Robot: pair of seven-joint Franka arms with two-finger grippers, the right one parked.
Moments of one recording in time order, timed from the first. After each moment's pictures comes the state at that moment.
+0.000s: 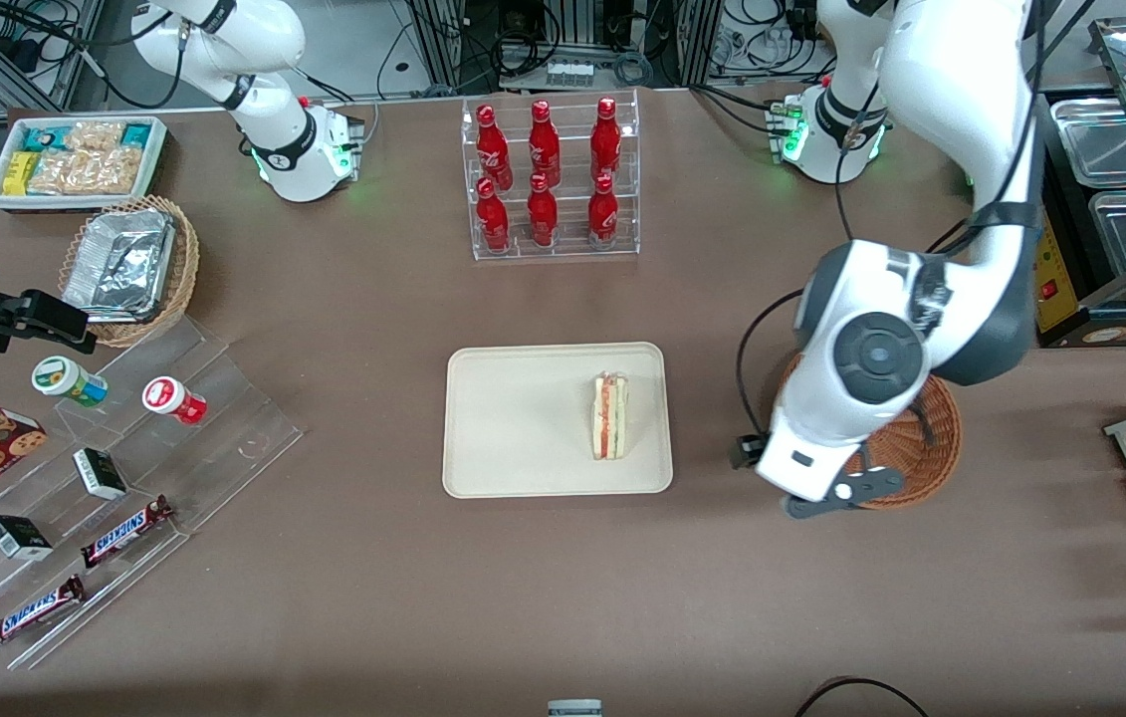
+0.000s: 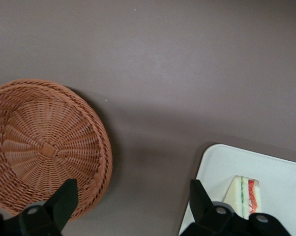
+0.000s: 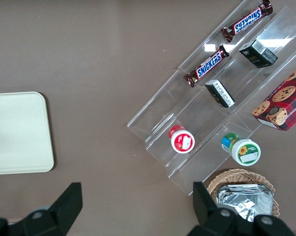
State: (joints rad) arm -0.42 0.54 0.08 -1.32 0.01 1.82 -0.61
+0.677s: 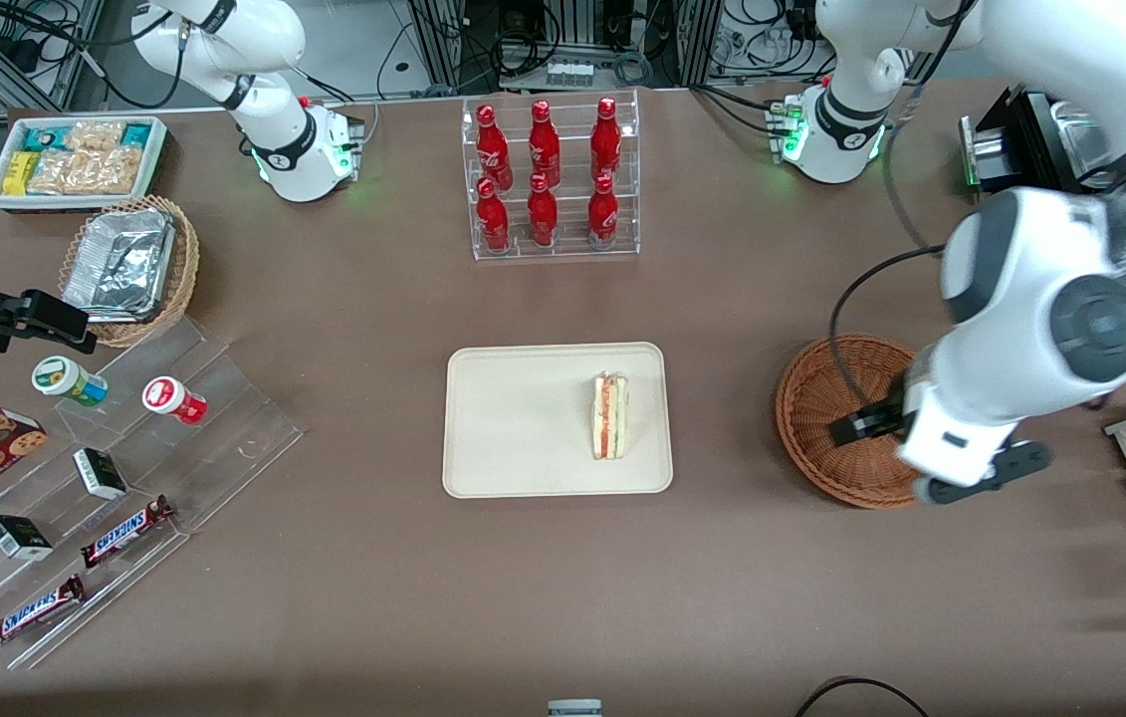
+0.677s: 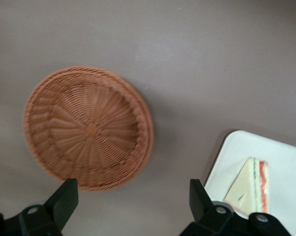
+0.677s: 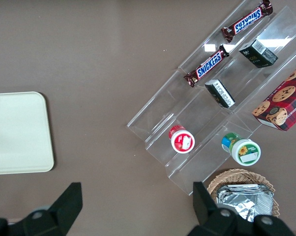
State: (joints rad) arm -0.14 0.41 -0.09 -1.31 0.01 1.61 -0.54
